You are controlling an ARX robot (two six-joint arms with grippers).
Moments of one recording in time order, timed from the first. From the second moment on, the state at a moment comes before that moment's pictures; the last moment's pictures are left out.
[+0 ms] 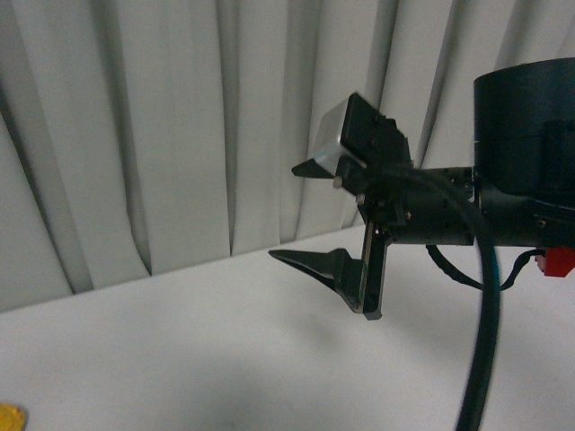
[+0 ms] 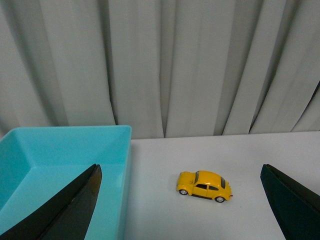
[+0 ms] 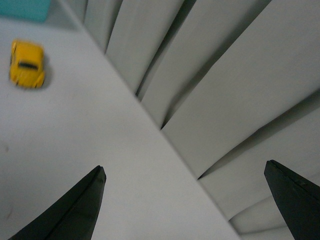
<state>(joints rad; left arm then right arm) 0.00 0.00 0.01 0.00 0.00 0.00 -0.04 1.79 0.73 0.78 -0.81 -0.80</state>
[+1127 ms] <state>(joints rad) 0.00 0.00 0.01 0.00 0.00 0.00 0.00 0.69 0.01 0.65 0.00 -0.02</state>
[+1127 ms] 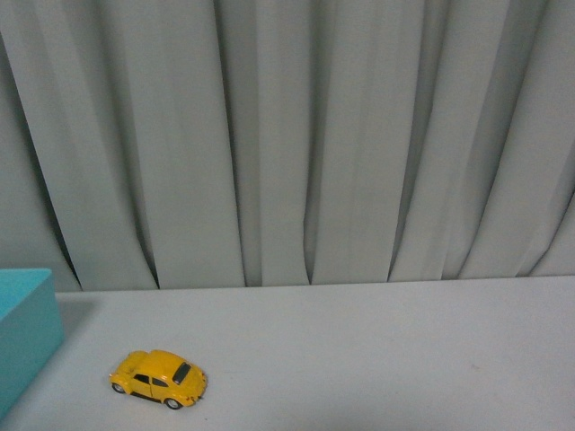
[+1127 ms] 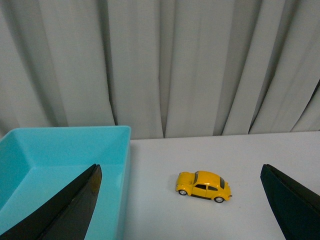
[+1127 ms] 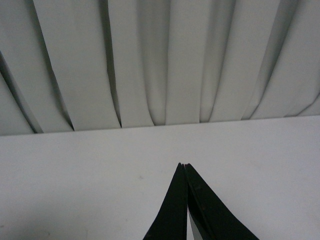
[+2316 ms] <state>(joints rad) 0.00 0.00 0.01 0.00 0.00 0.00 0.00 0.00 0.01 -0.01 0.00 -0.01</state>
